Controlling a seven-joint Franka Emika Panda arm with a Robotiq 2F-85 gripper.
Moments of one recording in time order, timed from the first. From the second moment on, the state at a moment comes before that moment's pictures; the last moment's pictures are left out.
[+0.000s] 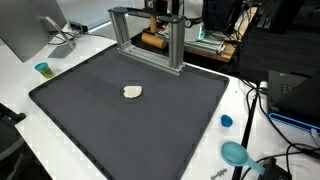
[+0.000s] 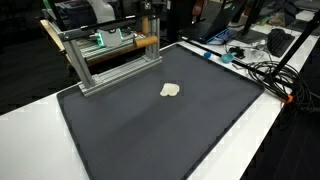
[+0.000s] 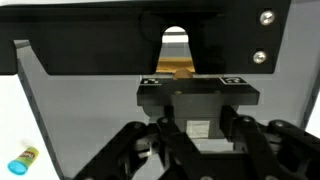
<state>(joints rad) 0.01 -0.52 0.05 -2.49 -0.09 2.06 0.15</state>
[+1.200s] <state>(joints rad) 0.00 -0.65 0.03 -2.64 -0.07 2.03 0.09</state>
